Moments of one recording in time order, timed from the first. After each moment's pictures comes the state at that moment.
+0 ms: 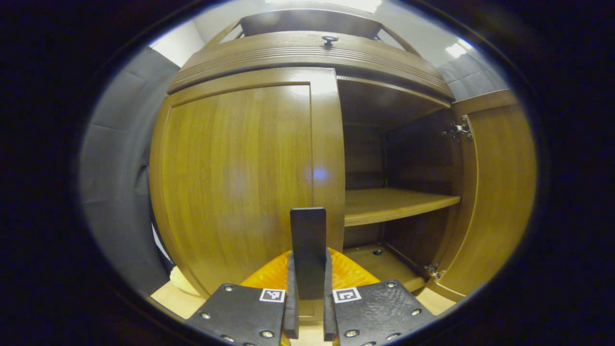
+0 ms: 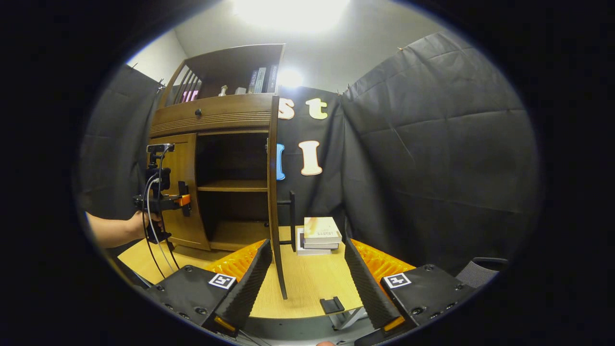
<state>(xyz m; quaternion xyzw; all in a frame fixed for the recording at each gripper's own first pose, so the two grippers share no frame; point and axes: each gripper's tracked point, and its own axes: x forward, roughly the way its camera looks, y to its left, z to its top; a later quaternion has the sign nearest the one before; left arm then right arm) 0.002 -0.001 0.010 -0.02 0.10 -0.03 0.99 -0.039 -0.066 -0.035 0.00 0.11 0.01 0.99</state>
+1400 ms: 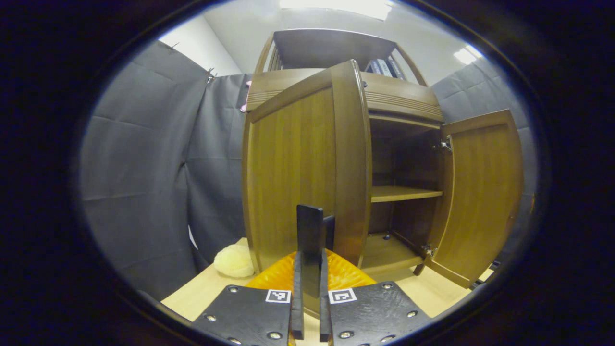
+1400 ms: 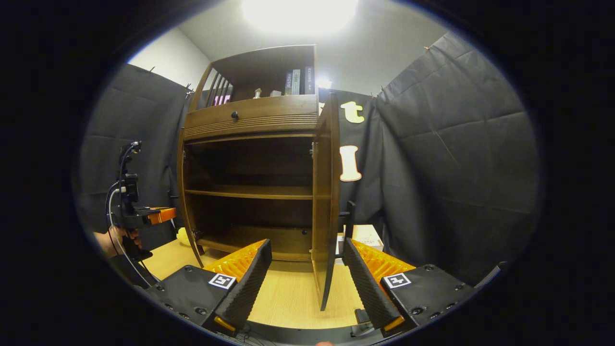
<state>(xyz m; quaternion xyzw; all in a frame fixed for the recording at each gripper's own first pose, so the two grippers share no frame) -0.022 0.015 0.045 -0.02 0.10 0.03 0.99 -0.014 0.016 -0.031 0.01 0.09 0.13 0.99</state>
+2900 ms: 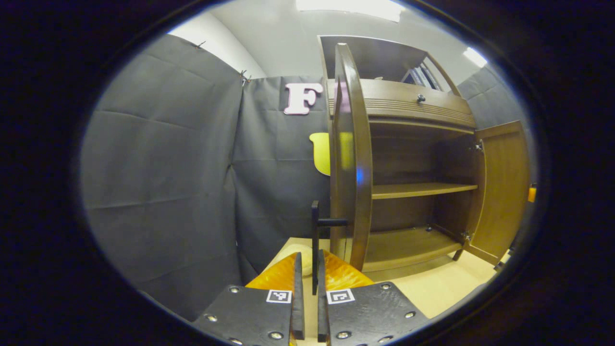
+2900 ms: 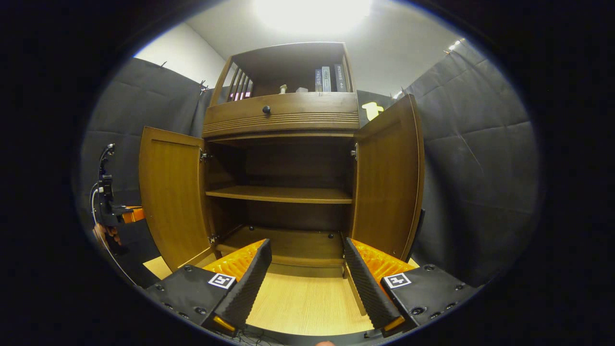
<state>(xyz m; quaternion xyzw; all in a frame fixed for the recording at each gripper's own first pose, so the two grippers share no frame) -0.042 0.045 0.047 -0.01 0.09 0.12 0.99 -0.004 0.112 -0.029 0.00 0.08 0.15 0.98</state>
